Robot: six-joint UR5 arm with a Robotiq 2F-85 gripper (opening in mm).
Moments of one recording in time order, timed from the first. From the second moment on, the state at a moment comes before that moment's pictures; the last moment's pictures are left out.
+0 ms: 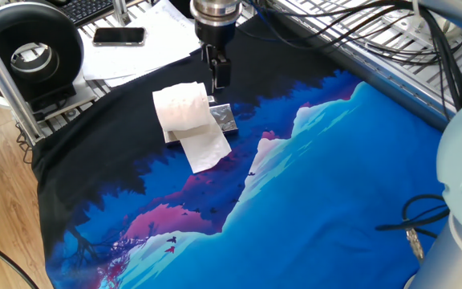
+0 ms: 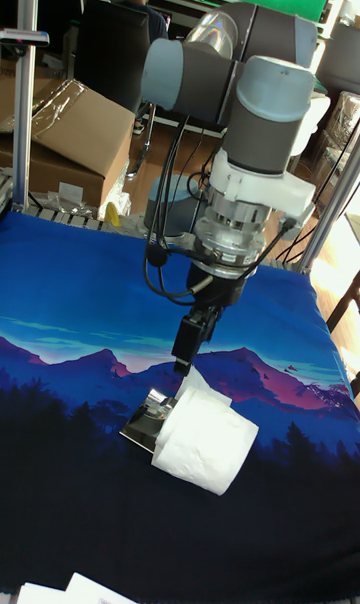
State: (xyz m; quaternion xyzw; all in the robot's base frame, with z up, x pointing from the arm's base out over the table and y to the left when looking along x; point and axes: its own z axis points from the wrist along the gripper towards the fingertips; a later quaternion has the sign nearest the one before) arm 0.603 0.044 0.152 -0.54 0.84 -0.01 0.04
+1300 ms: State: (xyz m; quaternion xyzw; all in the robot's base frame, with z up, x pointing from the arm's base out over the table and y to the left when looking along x) arm 0.631 0.055 0.149 -0.54 0.84 -0.03 0.08
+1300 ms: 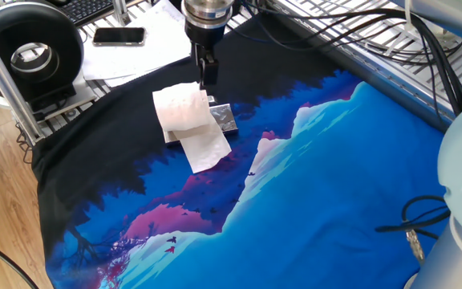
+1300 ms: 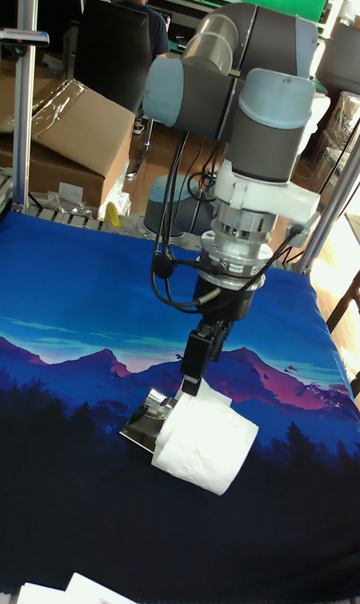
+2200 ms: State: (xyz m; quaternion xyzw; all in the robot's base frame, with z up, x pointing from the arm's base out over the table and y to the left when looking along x) arm 0.626 0.069 0.123 -0.57 0.82 0.01 0.06
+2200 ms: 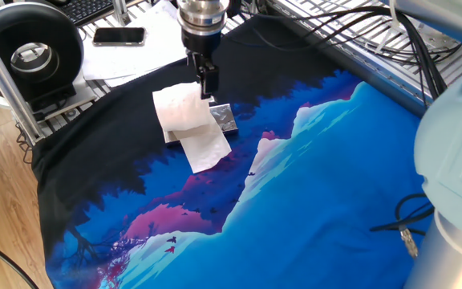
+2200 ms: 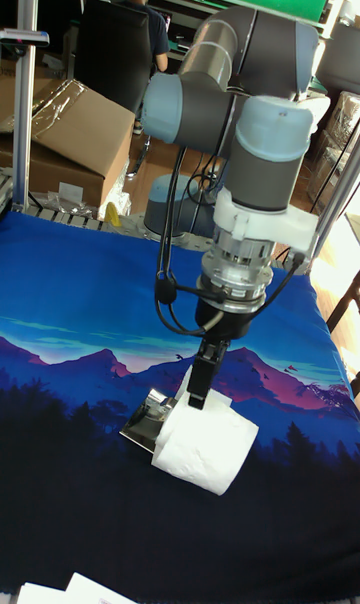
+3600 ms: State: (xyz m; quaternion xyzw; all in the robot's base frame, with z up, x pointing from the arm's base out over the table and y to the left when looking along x) arm 0.644 0.066 0.097 -0.58 0.81 0.03 0.03
